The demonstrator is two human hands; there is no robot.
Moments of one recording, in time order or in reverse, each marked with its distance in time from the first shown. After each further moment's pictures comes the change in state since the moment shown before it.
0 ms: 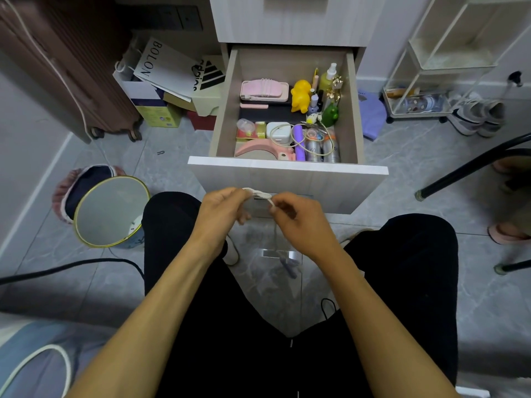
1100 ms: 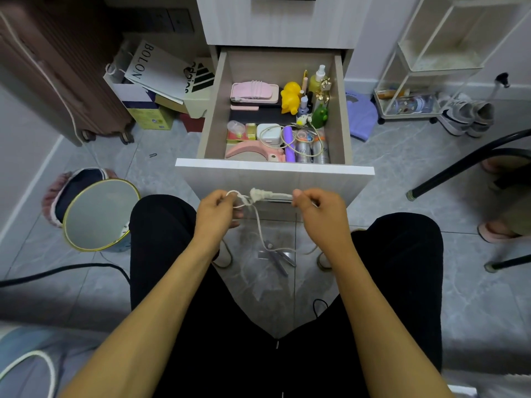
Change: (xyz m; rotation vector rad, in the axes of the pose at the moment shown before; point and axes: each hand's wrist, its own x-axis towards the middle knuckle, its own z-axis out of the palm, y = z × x) left_hand 0.033 -0.039 0.016 0.086 0.162 -0.126; right_hand -0.002 0.013 -0.037 0.062 0.257 0.259
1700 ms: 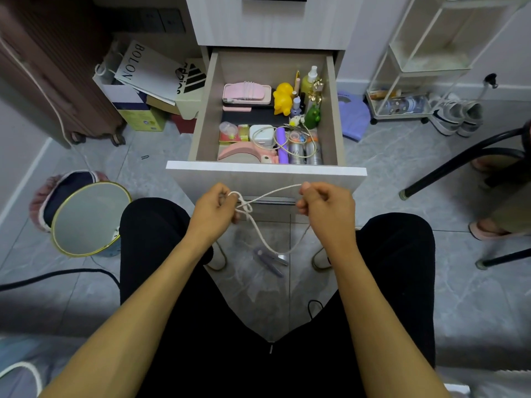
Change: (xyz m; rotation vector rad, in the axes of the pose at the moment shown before) left_hand 0.002 0.009 0.001 0.251 -0.123 0.242; right_hand 0.001 -0.011 -0.015 0.092 0.129 0.075
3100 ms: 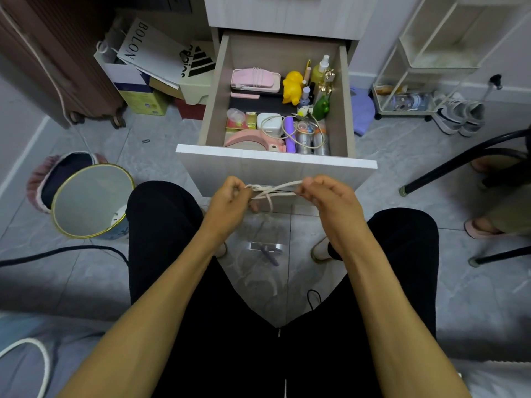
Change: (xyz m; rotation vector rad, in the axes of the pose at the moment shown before) left_hand -0.021 0.003 0.003 -0.148 -0.059 -0.015; right_hand -0.017 -0.018 -0.004 0.422 -0.343 0.095
